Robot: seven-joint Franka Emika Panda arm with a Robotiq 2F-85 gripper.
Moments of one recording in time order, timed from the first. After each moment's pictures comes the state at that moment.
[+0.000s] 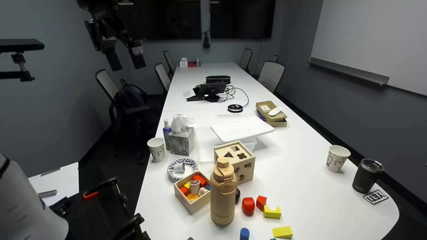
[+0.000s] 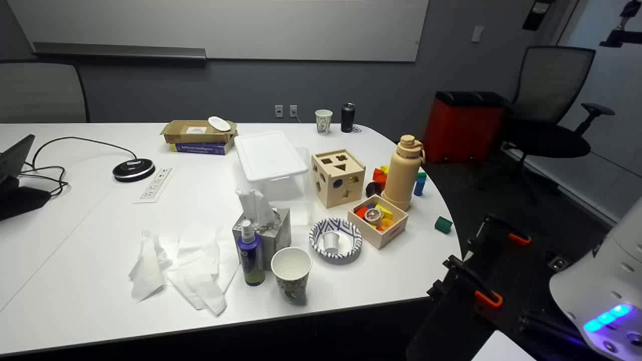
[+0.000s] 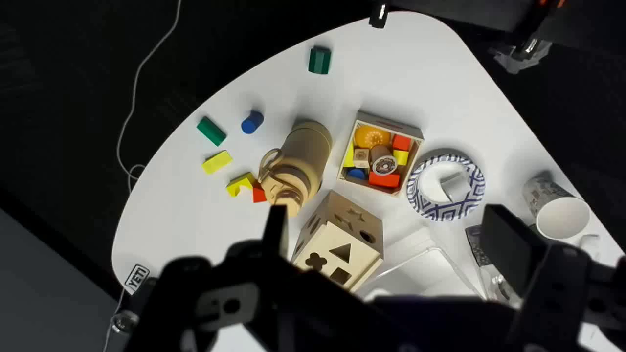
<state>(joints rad) -0.04 -0.99 -0.13 -2.59 -0.23 1.76 -0.31</state>
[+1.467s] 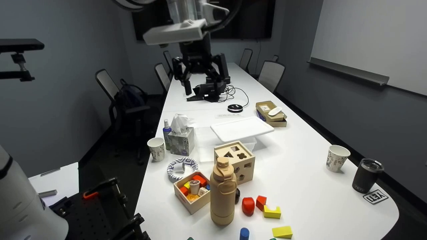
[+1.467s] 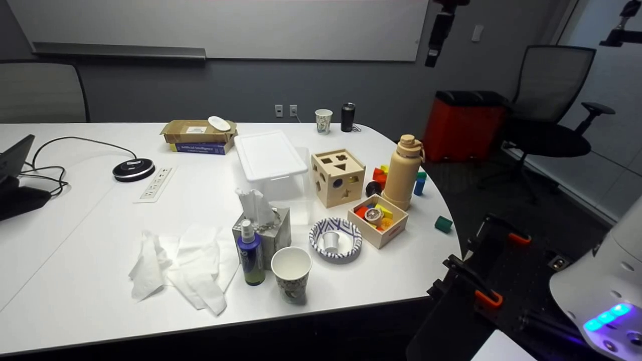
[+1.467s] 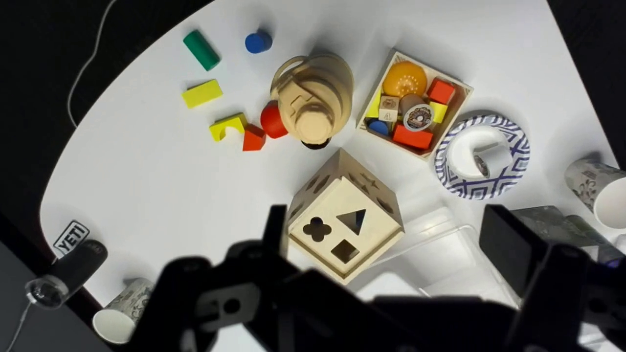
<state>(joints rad) 0.09 -0.34 -0.33 -2.36 -0.20 2.14 -0.49</state>
